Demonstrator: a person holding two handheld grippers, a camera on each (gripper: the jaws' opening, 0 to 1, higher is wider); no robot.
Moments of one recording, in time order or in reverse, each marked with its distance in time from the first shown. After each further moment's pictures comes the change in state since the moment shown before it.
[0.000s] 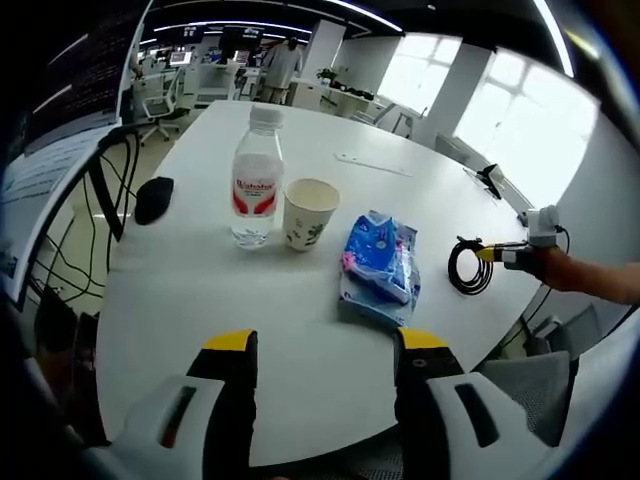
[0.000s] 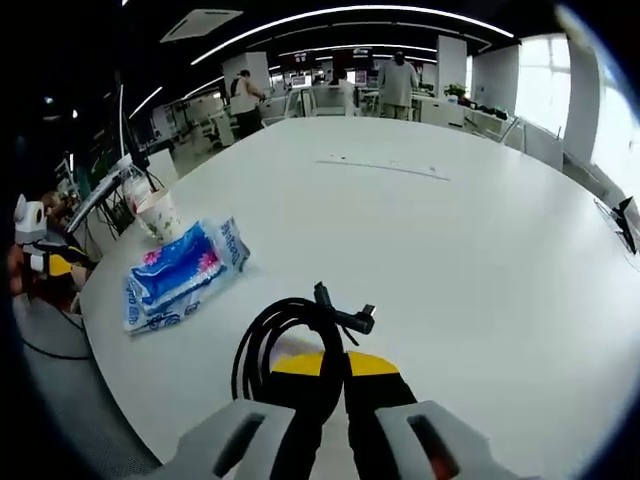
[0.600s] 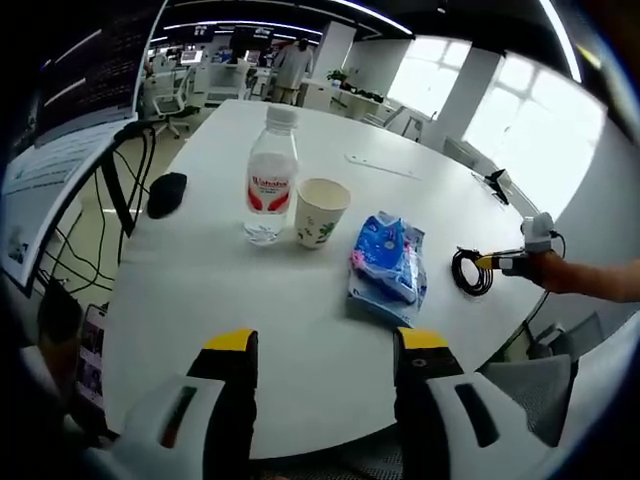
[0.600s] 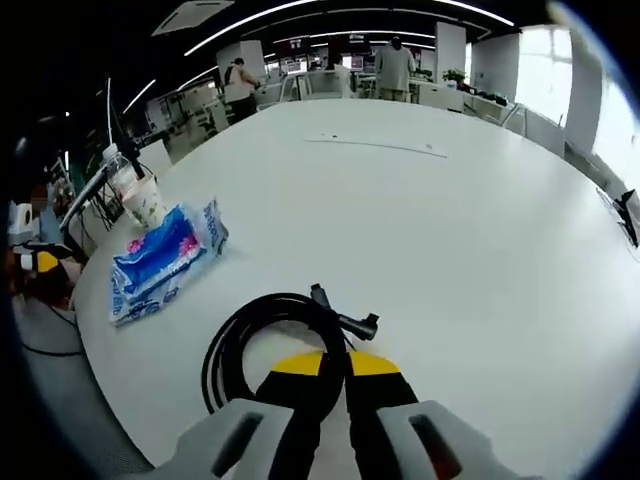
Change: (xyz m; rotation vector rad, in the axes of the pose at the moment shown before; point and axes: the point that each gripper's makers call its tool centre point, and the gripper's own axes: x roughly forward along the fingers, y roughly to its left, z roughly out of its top) left arm -0.008 0.004 -0.004 -0.026 -0.011 0.035; right arm 0.017 -0.012 -0.020 0.006 0.070 -0.003
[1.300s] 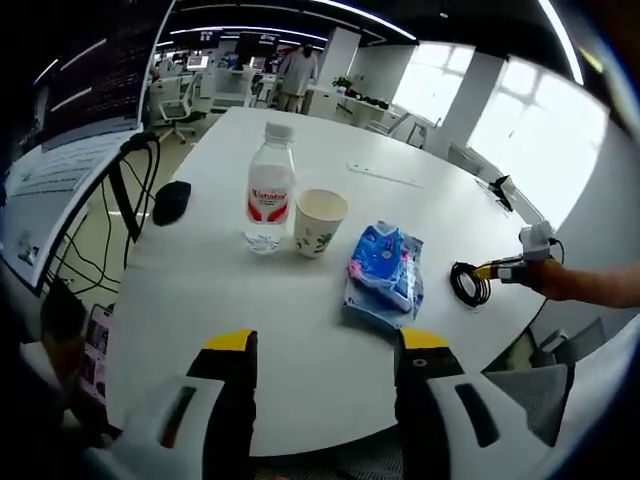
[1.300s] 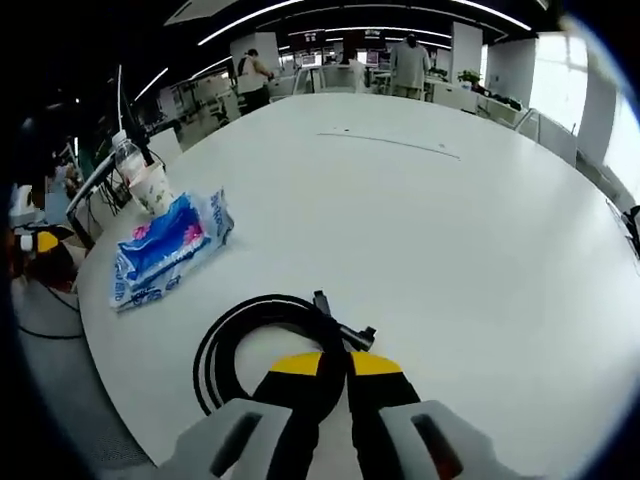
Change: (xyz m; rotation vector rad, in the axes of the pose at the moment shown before) left arm -0.008 -0.009 0.007 -0.008 -0.034 0.024; right arm 0.003 -0.002 0.005 -0.060 -0.002 0.035
